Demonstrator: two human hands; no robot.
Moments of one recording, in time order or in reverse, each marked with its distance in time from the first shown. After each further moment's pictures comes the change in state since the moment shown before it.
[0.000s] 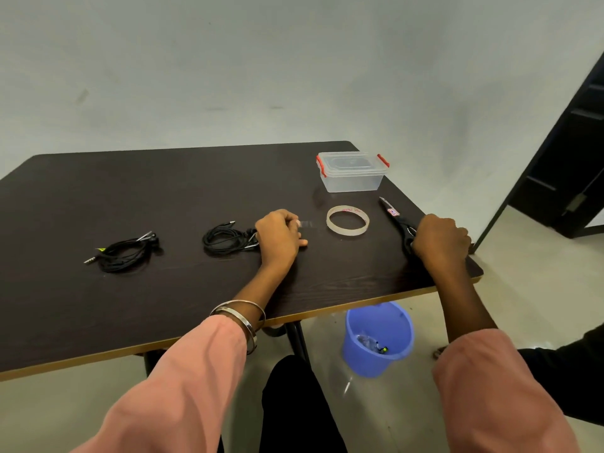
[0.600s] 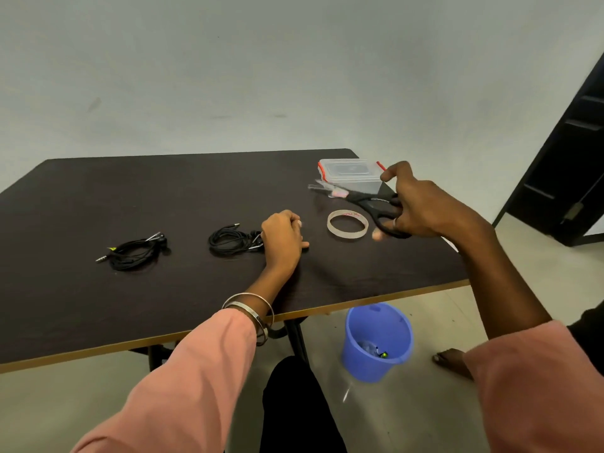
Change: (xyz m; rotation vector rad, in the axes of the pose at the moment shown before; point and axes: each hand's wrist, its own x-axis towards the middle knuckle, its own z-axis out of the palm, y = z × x) left_hand -0.005 0.002 -0.002 0.061 0.015 0.090; right_hand -0.017 -0.020 -0.081 0.219 -0.161 -0.588
